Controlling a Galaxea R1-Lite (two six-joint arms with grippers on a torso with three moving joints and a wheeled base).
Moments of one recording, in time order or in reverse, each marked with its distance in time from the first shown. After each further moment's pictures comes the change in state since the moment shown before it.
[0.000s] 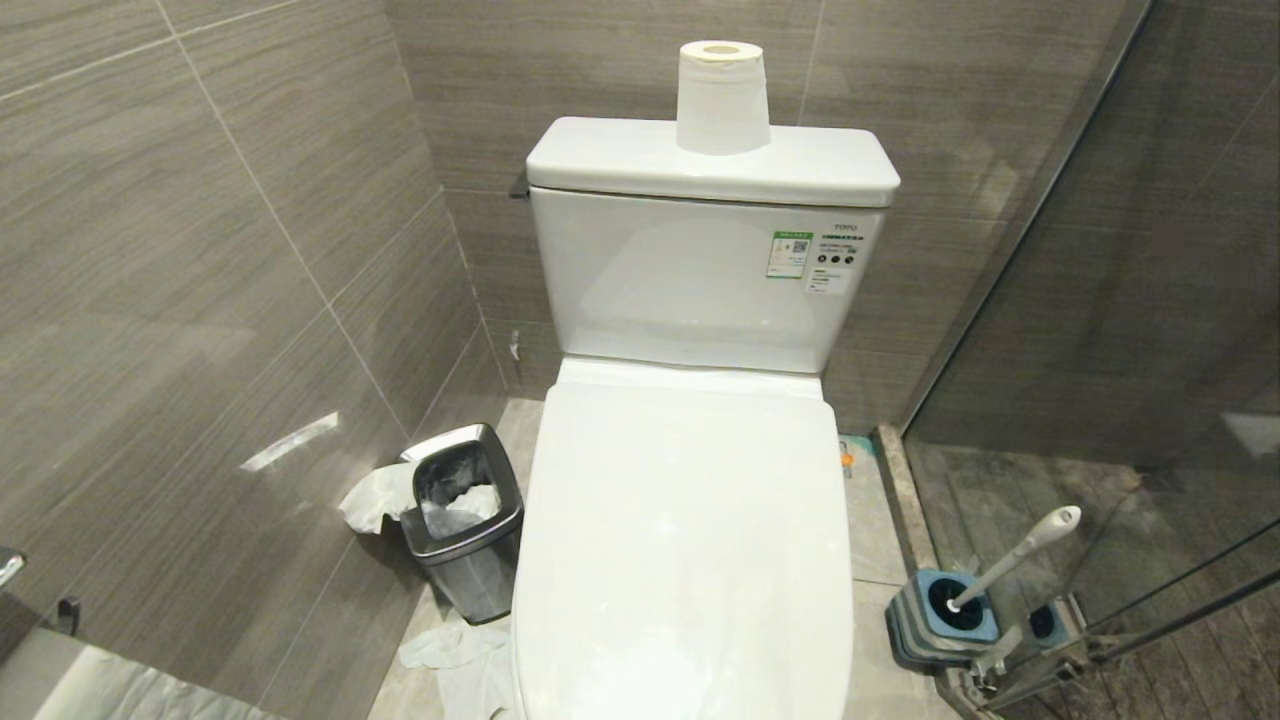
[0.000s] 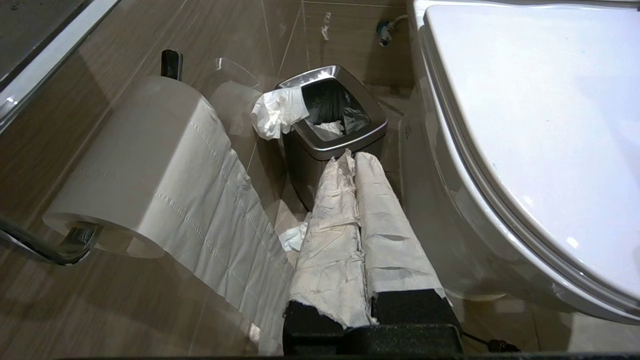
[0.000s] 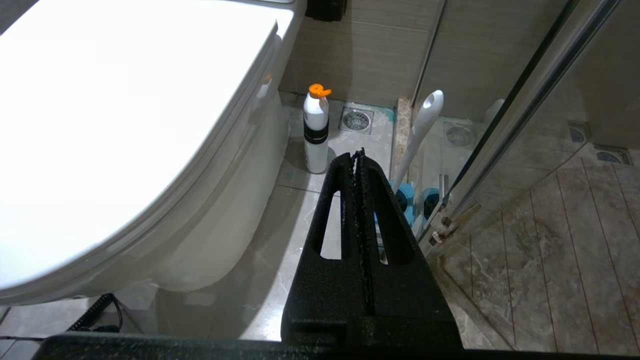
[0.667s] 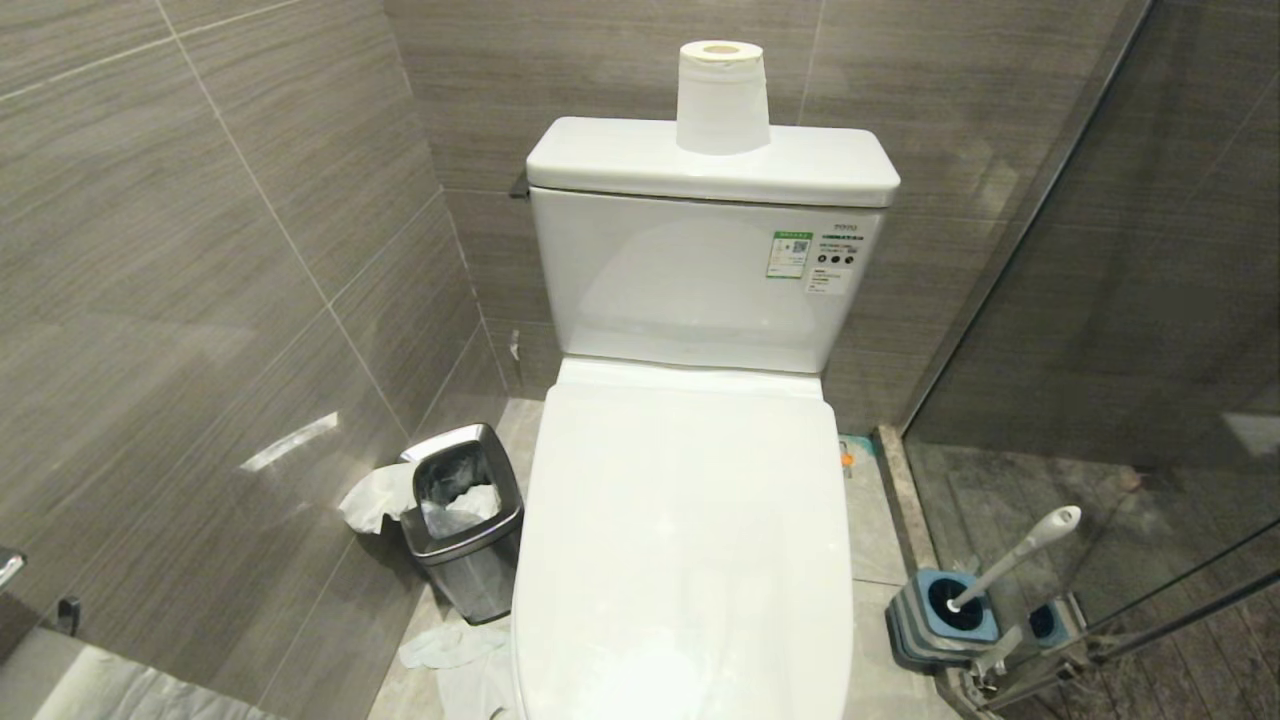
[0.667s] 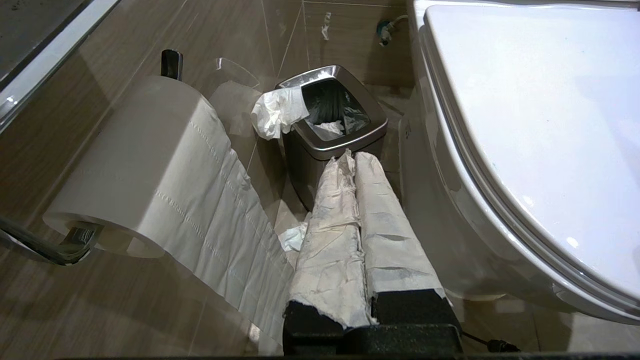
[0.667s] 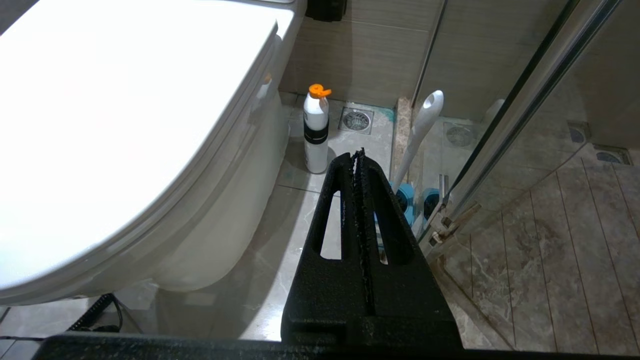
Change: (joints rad) left arm 0.000 0.000 0.000 0.000 0.000 0.000; right arm 0.000 0.000 0.000 0.000 0.000 0.000
